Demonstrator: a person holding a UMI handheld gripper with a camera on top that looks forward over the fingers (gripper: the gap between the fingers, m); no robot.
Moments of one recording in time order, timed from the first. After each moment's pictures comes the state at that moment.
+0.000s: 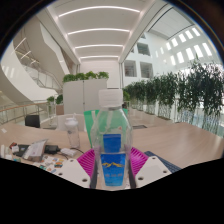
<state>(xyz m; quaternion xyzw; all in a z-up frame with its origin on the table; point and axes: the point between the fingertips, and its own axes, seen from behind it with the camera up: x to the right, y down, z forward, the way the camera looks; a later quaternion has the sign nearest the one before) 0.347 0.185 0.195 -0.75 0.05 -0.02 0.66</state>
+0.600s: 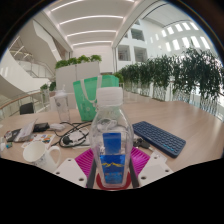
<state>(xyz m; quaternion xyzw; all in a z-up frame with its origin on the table) 0.356 0.172 0.060 -0.80 0.08 -0.03 0.59</state>
